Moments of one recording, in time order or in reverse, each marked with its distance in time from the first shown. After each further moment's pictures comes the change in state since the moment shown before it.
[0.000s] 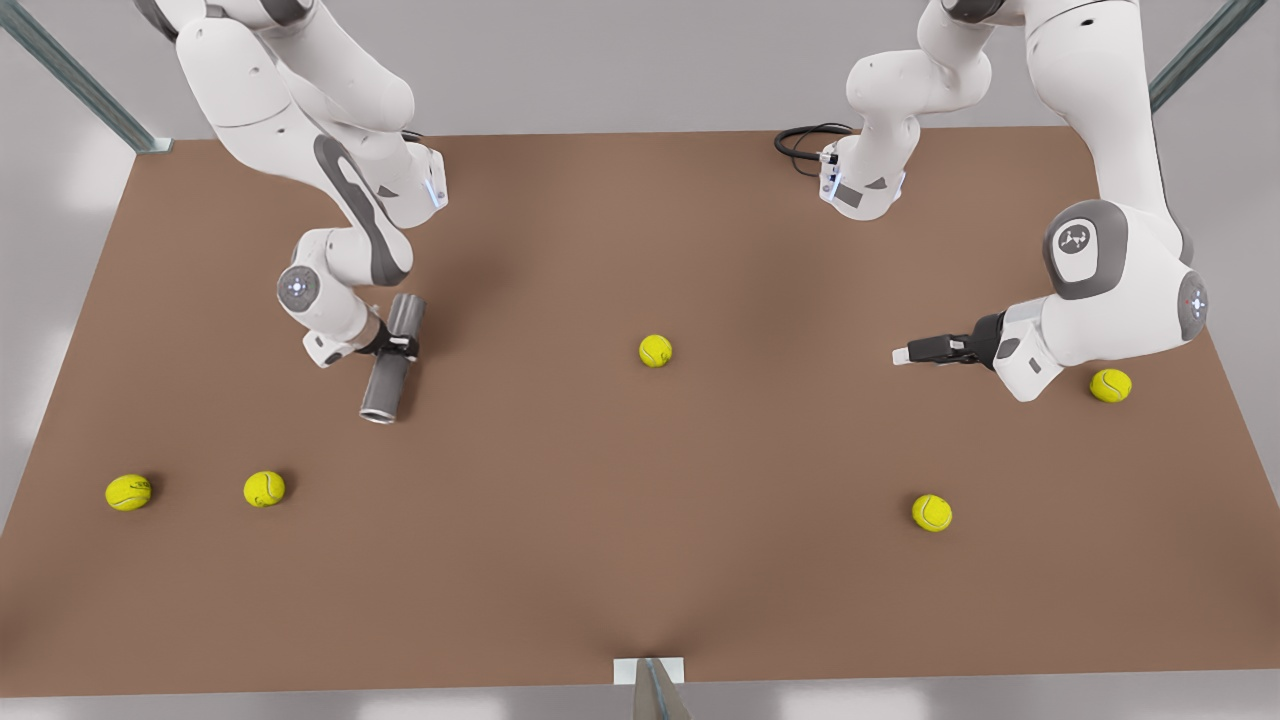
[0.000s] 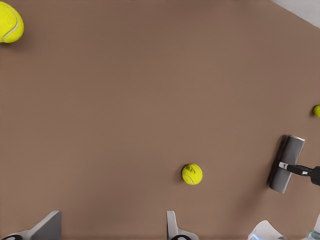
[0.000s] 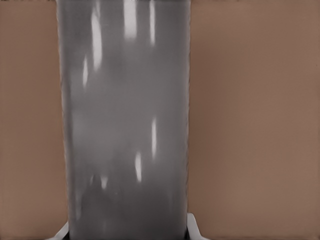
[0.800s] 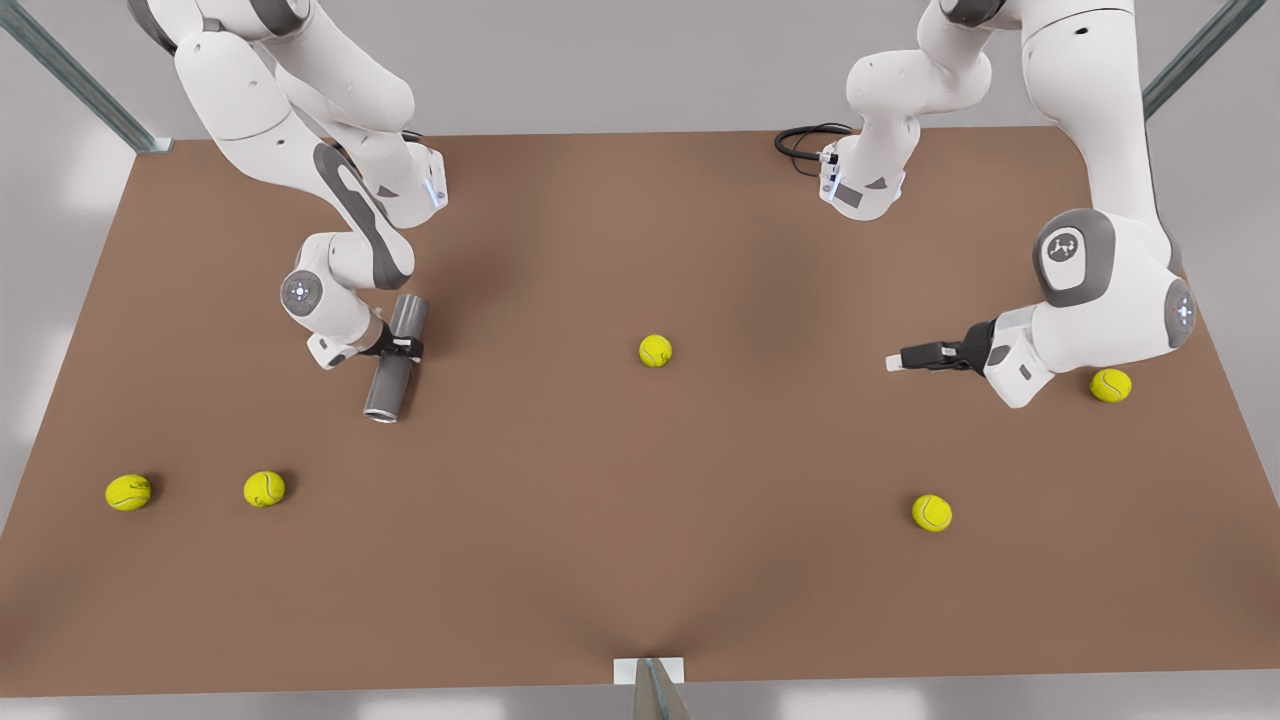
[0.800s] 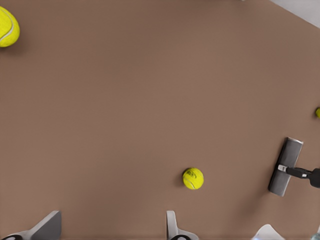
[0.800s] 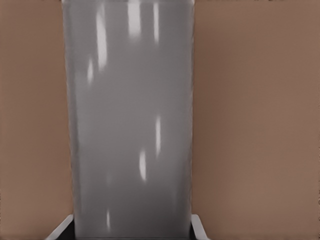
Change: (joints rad) left arm -0.014 0.017 0.000 -0.003 0.001 0.033 0.002; right arm -0.003 0.054 -0.002 0.000 0.001 0.038 0.002
